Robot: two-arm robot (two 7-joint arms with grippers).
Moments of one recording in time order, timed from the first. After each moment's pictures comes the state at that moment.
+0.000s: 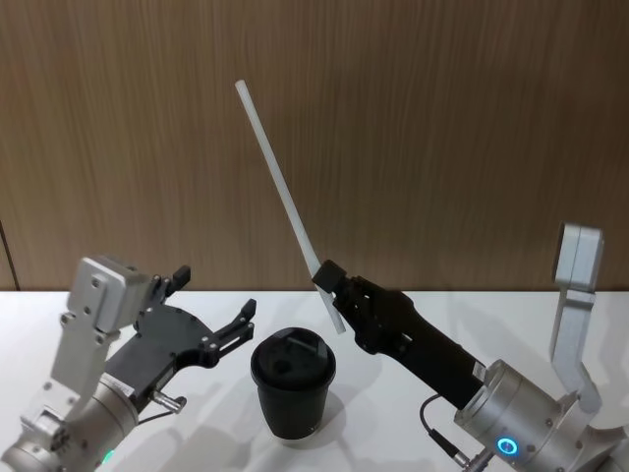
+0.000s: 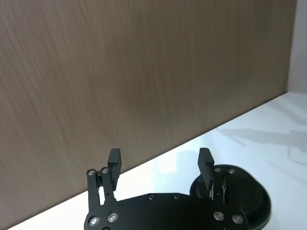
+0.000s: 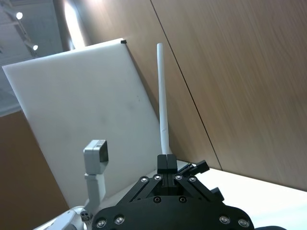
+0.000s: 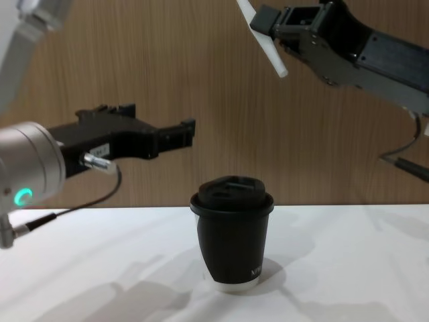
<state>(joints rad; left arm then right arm) -0.20 0.41 0.39 -1.70 -0.31 0.02 -0.11 0.17 0.21 -0.24 -1.71 0.81 0.28 0.67</state>
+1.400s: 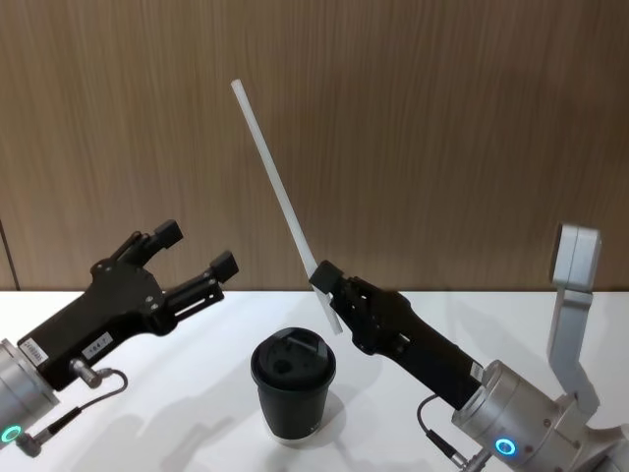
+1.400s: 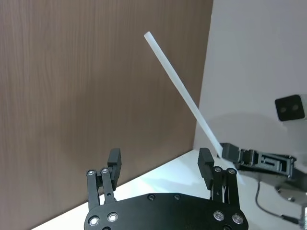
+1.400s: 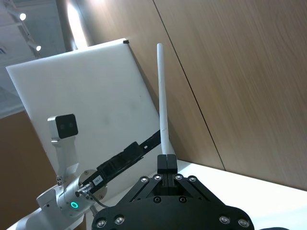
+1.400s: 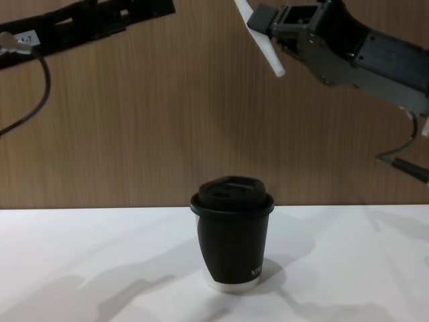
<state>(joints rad) -0.14 0.50 0.21 -1.84 -0.78 0.05 -0.48 0.18 0.21 -0.24 -1.70 0.81 0.28 0.68</state>
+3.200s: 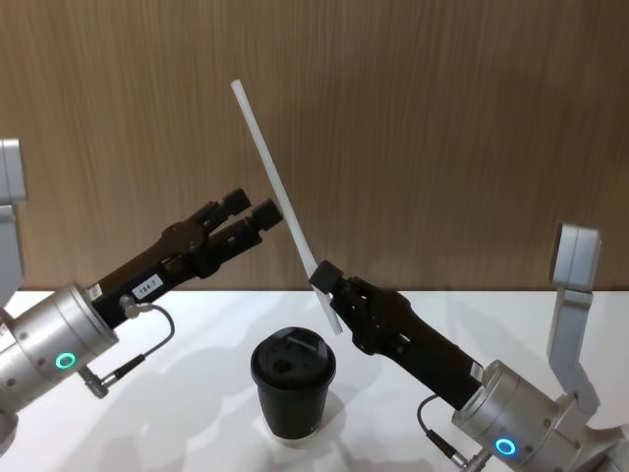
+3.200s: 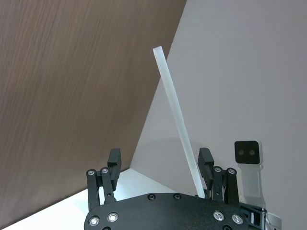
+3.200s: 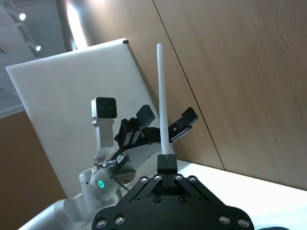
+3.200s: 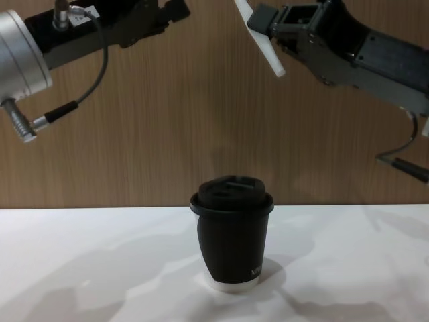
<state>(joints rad) -0.41 0.41 0.33 -1.56 -1.06 0.19 -0.70 0.18 0.21 -0.24 -1.70 0.81 0.28 0.68</state>
